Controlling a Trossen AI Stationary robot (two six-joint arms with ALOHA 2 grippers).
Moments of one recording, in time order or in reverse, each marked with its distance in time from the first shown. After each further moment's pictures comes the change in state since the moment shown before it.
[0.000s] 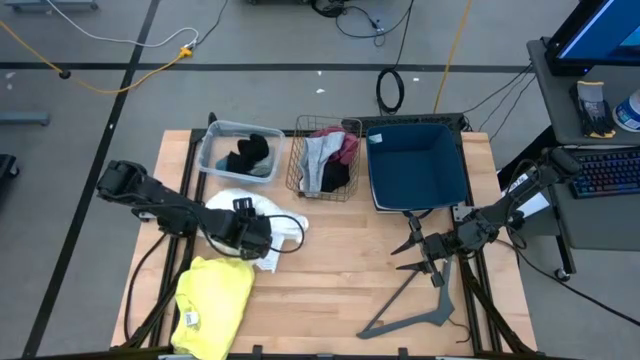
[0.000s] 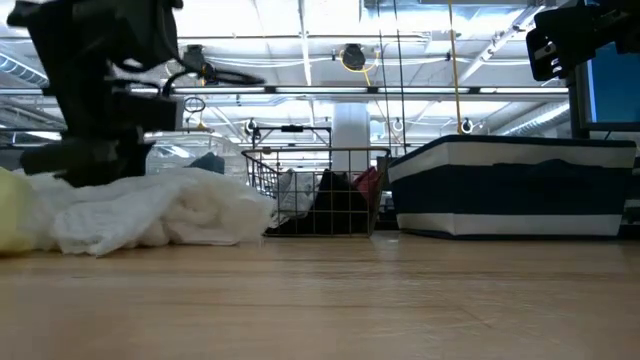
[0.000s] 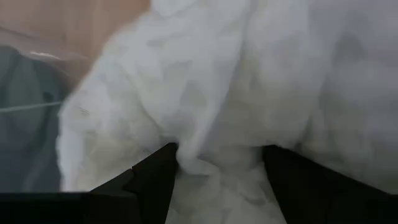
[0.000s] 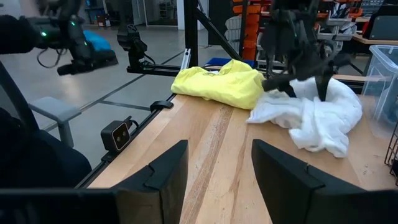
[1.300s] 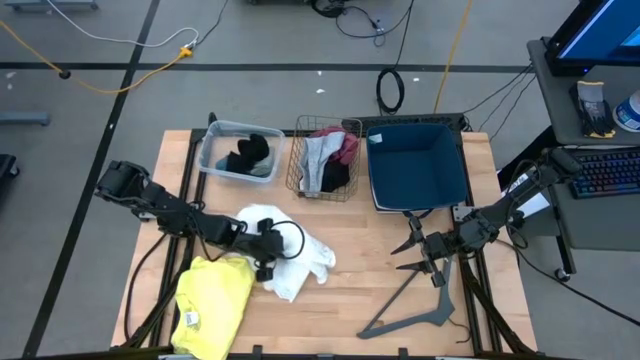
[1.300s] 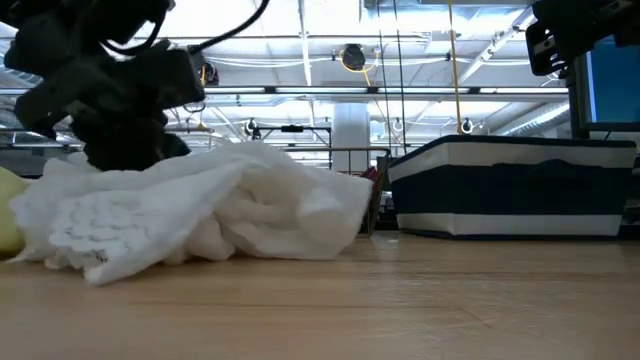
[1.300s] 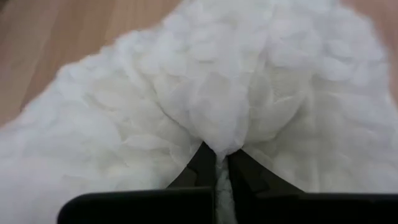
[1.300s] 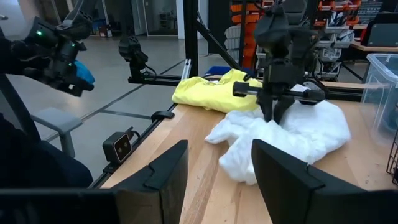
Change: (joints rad) left arm -0.054 0.005 -0.162 0.805 0.256 0.047; right arm 0.000 0.000 0.001 0.040 0.003 0.000
